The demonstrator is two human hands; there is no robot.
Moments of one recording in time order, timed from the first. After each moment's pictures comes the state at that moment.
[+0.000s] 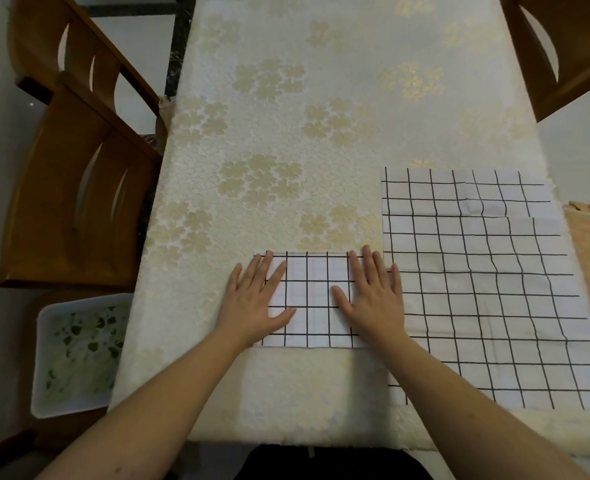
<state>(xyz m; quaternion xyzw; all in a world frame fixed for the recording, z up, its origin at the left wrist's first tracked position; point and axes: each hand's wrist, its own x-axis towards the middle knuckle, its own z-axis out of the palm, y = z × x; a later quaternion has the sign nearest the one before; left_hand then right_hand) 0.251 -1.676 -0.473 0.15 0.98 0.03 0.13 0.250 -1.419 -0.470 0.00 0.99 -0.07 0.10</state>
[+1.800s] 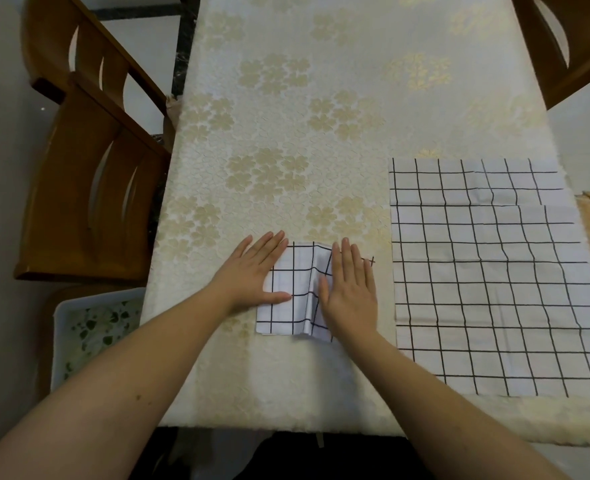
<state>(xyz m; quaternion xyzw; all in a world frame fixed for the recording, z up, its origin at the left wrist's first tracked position) 0.201 -1.707 -0.451 0.27 0.94 -0.01 0.19 0.264 -1.486 -0.454 0.00 0.99 -0.13 0.05</state>
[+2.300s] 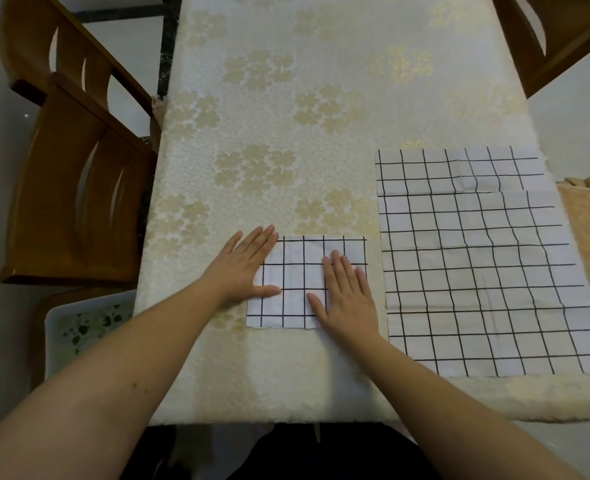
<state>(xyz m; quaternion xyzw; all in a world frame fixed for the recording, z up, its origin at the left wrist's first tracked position) 0.198 -1.709 -0.454 0.28 0.94 -0.02 0.20 0.293 -1.462 -0.469 -0.05 0.98 -0.11 0.13</state>
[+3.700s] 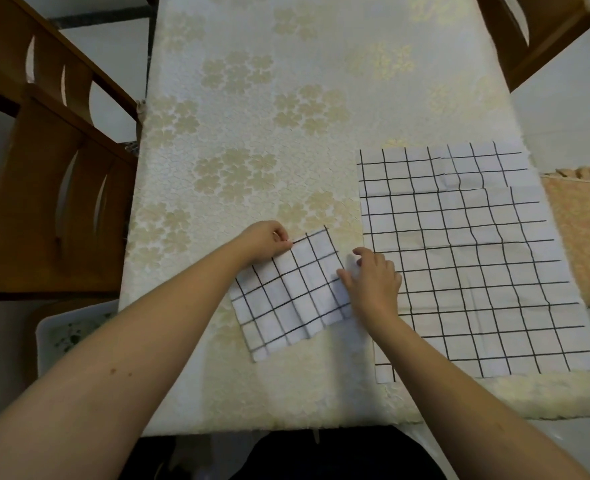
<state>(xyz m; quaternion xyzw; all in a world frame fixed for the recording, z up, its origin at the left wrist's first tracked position) 0.139 -1.614 -0.405 0.01 0.89 0.28 0.35 0.252 -1.411 -0.430 0.18 0.95 -0.24 0.10</state>
